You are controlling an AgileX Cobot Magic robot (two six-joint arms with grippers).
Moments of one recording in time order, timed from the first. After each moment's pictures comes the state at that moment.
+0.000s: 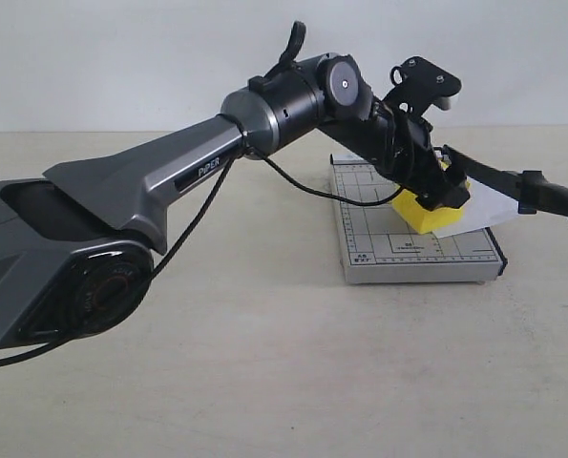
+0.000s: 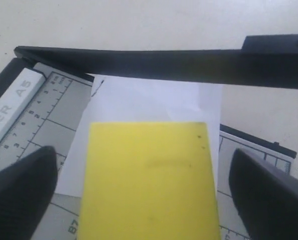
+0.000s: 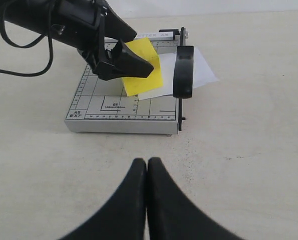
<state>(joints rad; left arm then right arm) -0.85 2.70 -2.58 -0.48 0.80 0.67 0.08 0.46 -0.33 0.27 0.47 -0.17</state>
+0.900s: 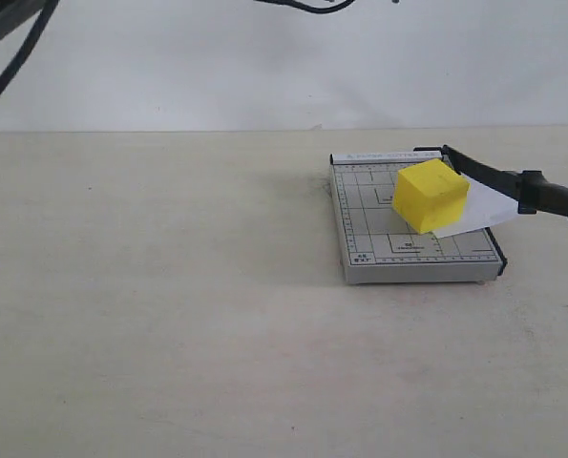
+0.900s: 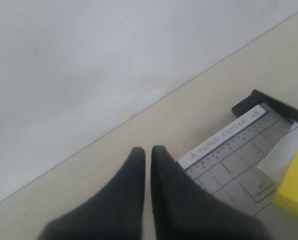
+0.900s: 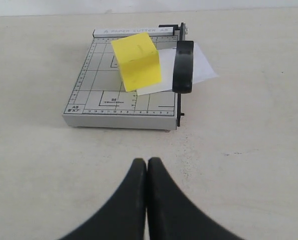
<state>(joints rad) -0.87 2.25 -2.45 0.39 1.01 -0.17 0.08 0.46 -0.33 0.26 0.48 -0.18</state>
